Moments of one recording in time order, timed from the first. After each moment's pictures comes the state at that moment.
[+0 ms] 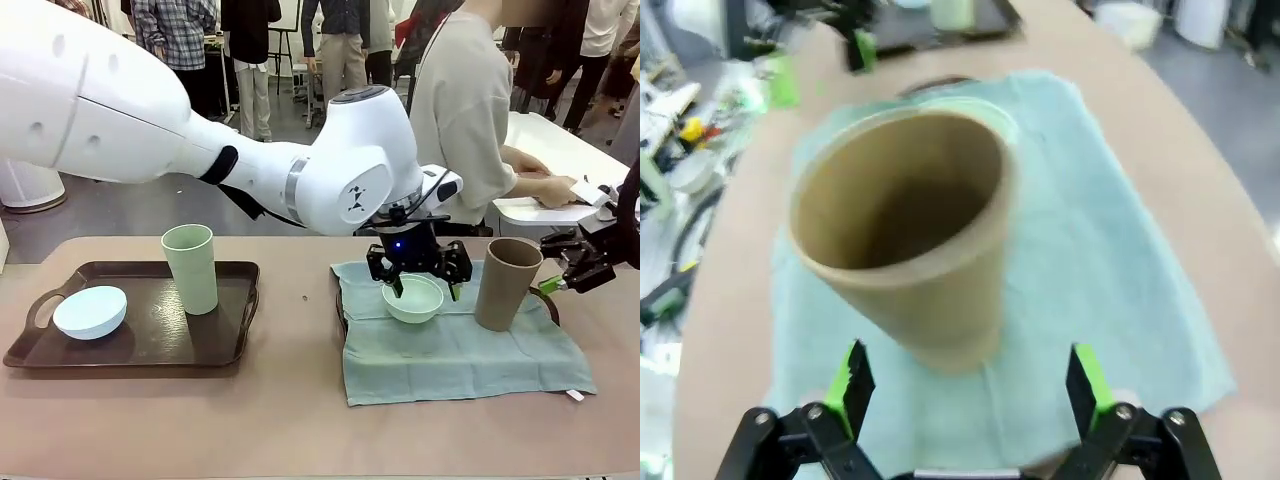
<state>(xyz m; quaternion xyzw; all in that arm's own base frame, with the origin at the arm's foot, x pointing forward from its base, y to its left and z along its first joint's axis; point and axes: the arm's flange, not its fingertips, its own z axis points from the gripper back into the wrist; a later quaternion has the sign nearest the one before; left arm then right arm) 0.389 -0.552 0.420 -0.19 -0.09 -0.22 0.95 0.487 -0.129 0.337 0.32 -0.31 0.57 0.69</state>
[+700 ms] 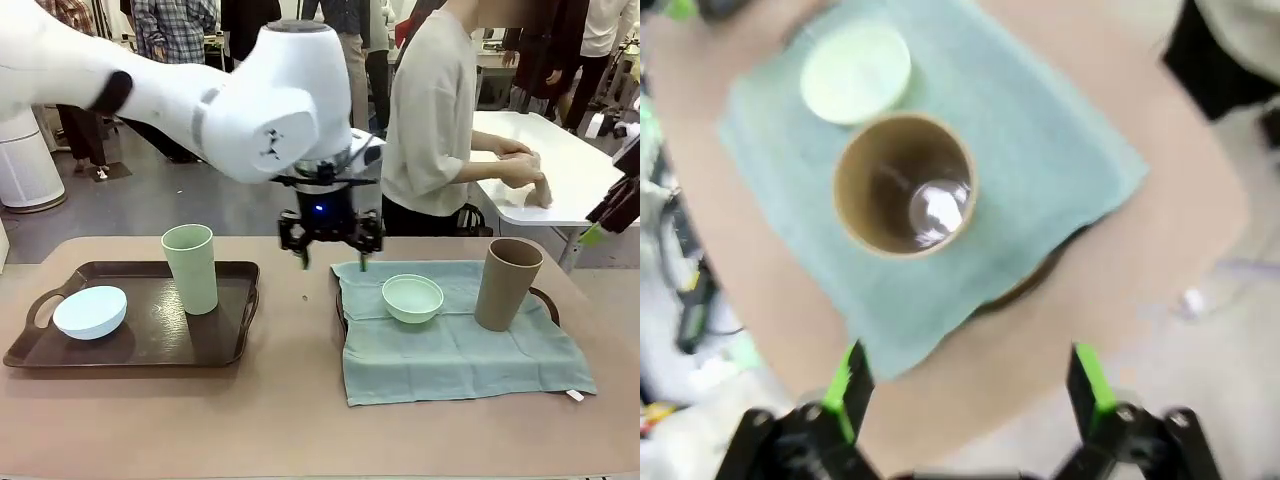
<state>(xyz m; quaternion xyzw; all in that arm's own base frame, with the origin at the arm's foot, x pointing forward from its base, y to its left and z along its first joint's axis) 0.391 -0.432 0.478 -0.05 -0.09 -0.09 0.99 0.427 -0.087 0.515 0.10 -0.14 0.43 0.89</state>
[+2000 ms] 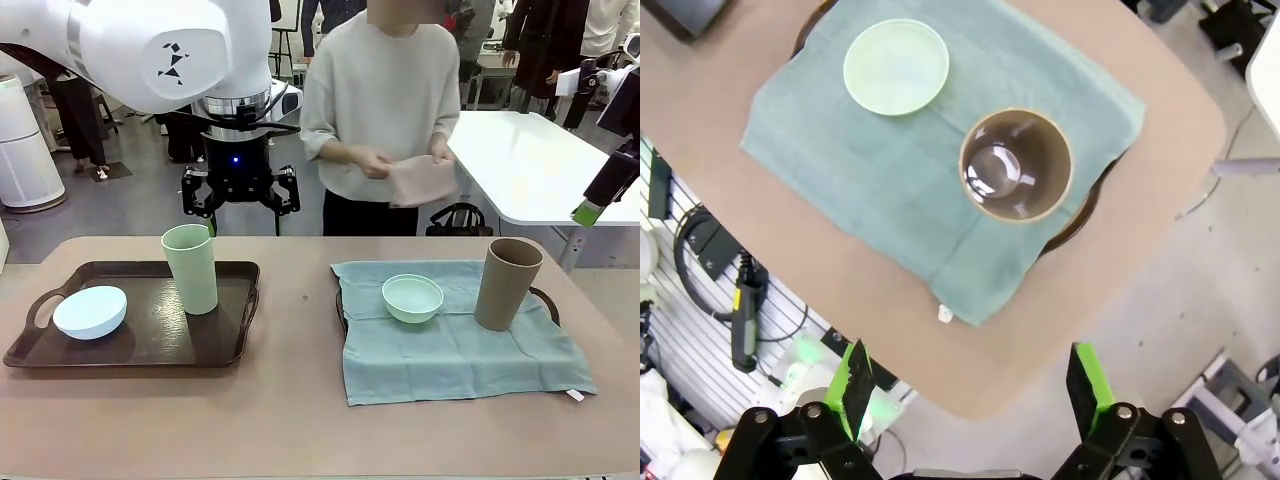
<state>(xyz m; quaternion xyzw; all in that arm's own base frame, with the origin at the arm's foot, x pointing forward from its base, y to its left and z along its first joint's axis) 0.372 -0.341 0.544 0.02 -0.10 0.04 0.99 0.352 0.009 0.591 0.01 -0.10 0.35 0.93</state>
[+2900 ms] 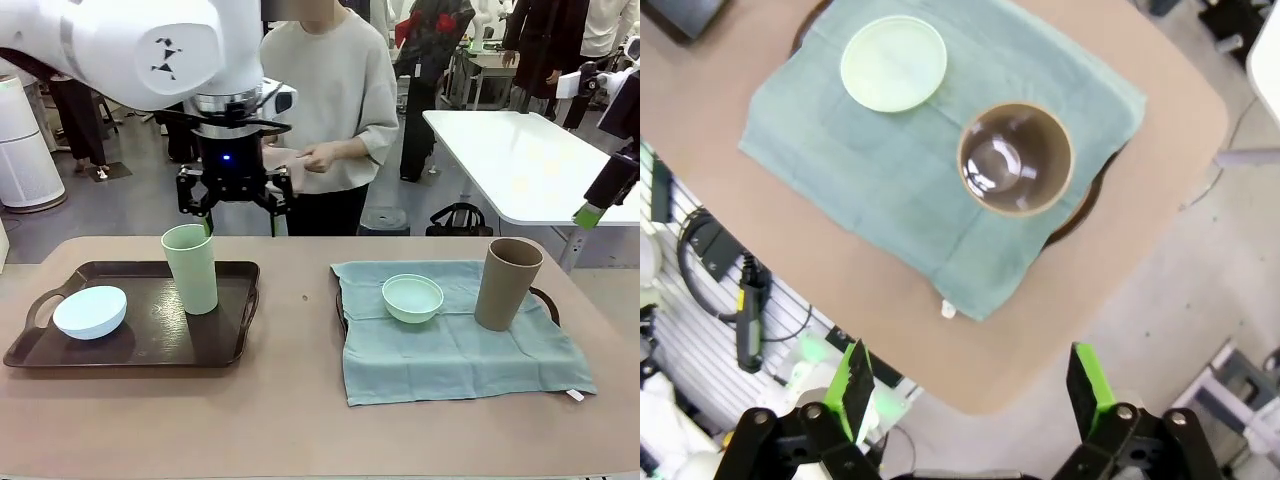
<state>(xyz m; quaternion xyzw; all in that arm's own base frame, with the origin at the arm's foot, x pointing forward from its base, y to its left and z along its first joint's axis) 0.378 -0.324 0.543 0.00 -0.09 0.01 1.00 0.352 0.004 0.585 0.01 -0.09 0.33 0.94</state>
